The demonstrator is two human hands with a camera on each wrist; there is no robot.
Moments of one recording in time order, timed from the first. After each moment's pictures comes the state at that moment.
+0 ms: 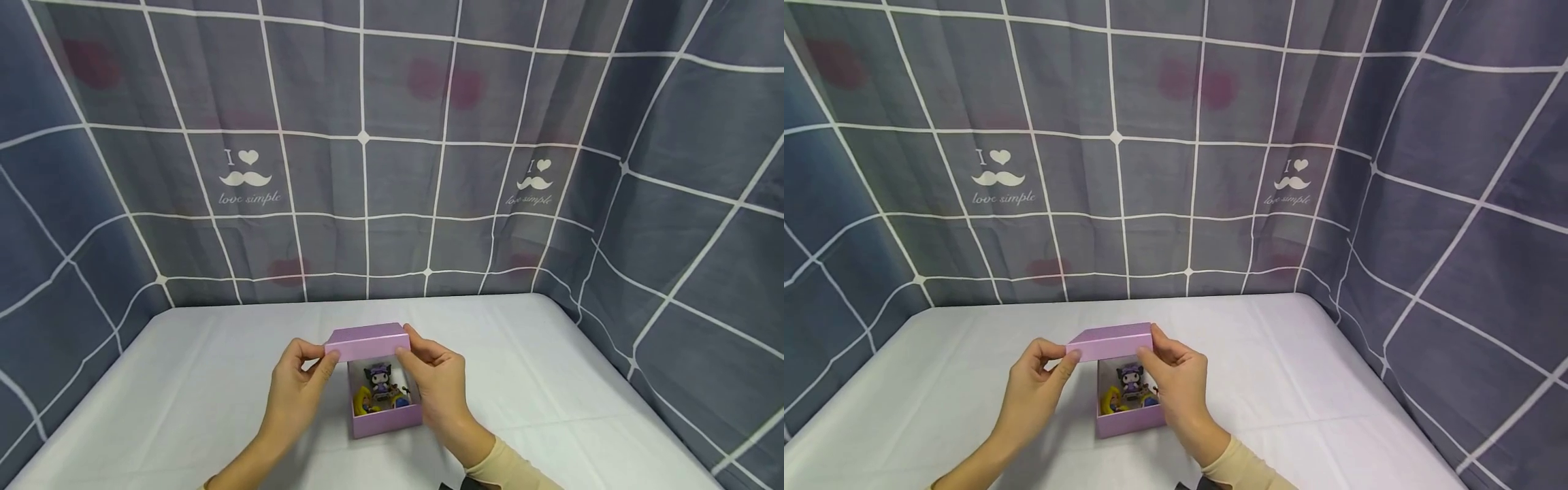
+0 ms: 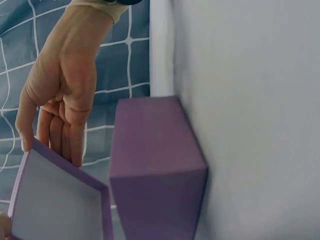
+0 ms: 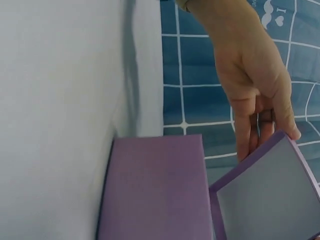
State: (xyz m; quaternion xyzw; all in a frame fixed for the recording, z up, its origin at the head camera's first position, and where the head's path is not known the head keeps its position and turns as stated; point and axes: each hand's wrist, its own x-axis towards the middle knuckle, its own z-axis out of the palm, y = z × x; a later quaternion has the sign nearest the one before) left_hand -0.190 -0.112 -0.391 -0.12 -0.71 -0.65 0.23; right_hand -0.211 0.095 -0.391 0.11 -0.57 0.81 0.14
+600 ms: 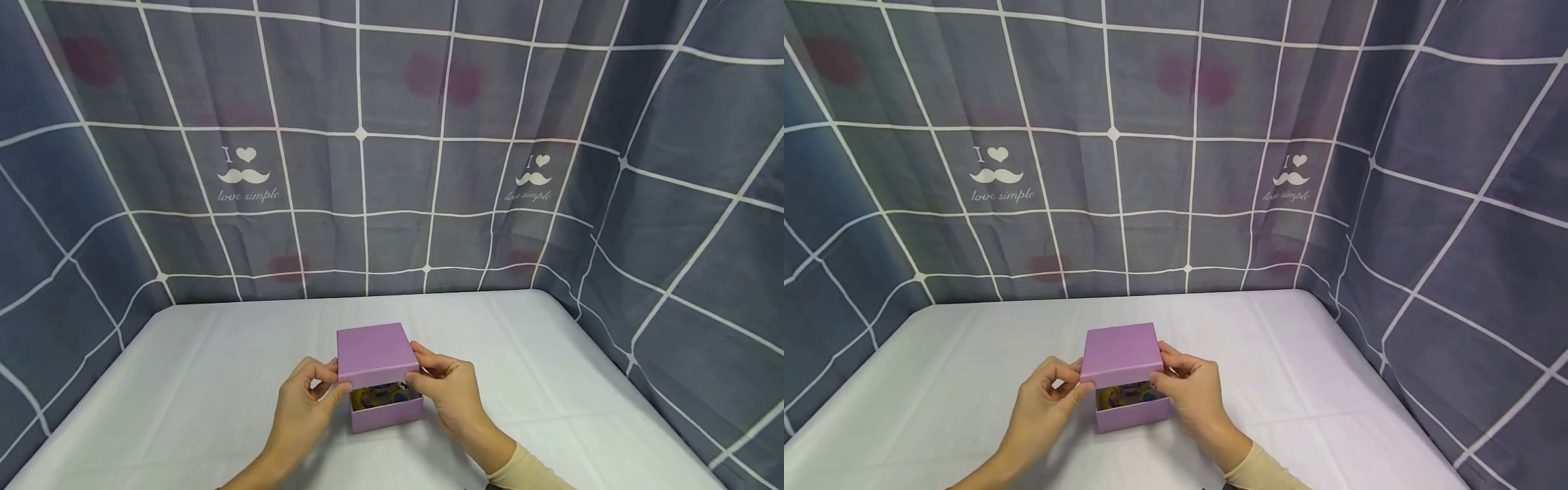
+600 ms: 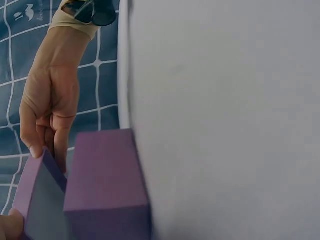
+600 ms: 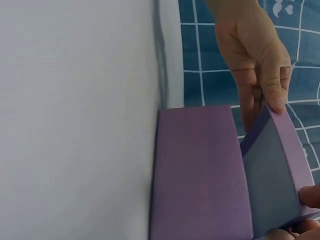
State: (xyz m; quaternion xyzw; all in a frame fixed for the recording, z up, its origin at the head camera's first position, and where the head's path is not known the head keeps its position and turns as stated) left_hand -0.173 -0.100 -0.414 -0.13 -0.73 -0.64 0.19; right_hand -0.207 0.129 -0.411 0.08 -0.60 0.79 0.06
